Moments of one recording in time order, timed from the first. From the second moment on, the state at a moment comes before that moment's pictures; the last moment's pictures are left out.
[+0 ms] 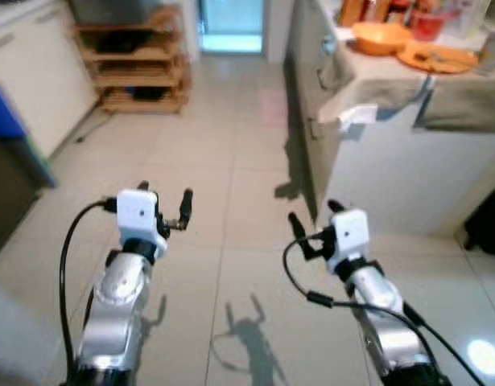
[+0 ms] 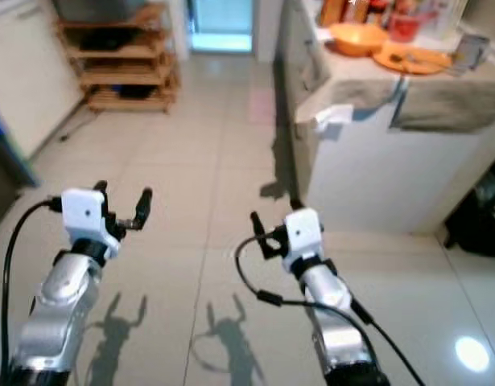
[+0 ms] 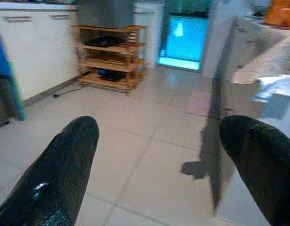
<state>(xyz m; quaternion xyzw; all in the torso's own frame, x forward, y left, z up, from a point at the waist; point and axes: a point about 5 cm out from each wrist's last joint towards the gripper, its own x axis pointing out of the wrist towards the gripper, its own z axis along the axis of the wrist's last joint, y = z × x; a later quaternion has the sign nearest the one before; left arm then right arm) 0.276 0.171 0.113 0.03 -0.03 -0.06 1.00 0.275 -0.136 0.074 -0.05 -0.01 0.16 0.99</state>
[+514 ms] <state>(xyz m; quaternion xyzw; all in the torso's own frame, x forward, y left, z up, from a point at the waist) 0.282 0.165 0.114 0.02 -0.02 -0.07 1.00 0.281 -0.144 0.080 -0.04 -0.02 0.13 0.99</state>
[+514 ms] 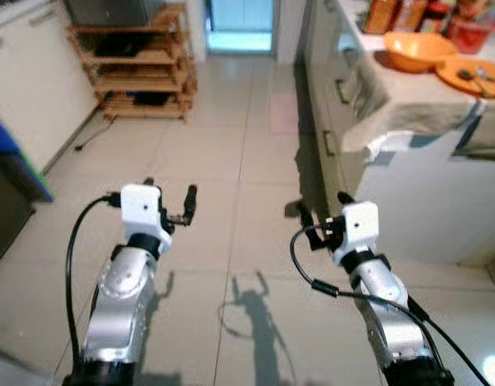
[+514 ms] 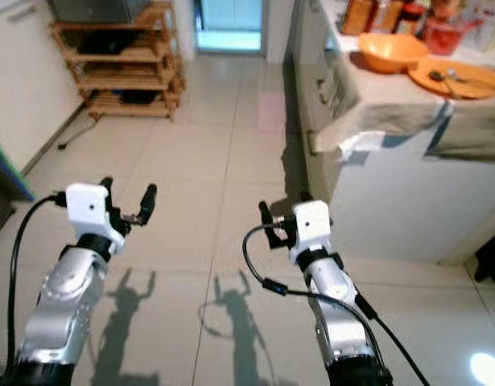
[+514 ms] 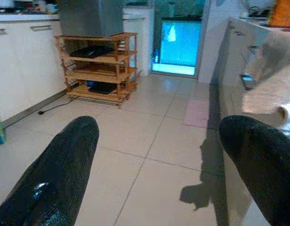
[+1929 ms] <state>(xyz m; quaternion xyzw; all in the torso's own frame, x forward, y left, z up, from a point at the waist) 0.280 0.162 0.113 0.04 -0.01 -0.09 1.00 0.276 -0.142 0.072 -0.04 -0.01 0.14 0.99</state>
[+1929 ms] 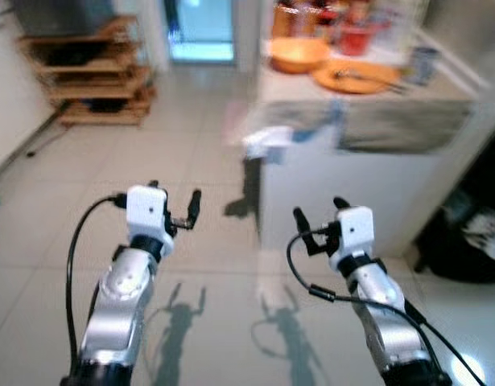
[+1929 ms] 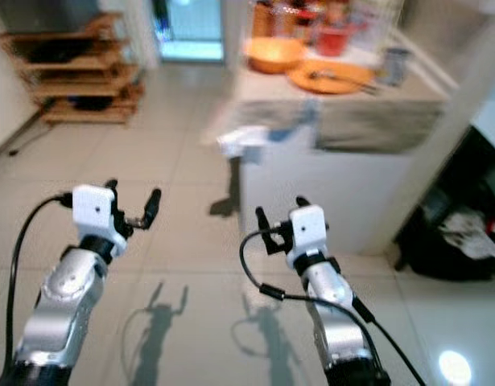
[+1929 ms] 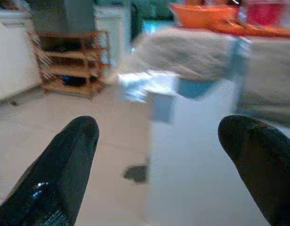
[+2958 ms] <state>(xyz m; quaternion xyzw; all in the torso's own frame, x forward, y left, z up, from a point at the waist) 0.281 0.145 0.112 0.03 -0.02 -0.11 0.99 0.273 -0.154 0.072 -0.05 -0.01 0.11 0.99</state>
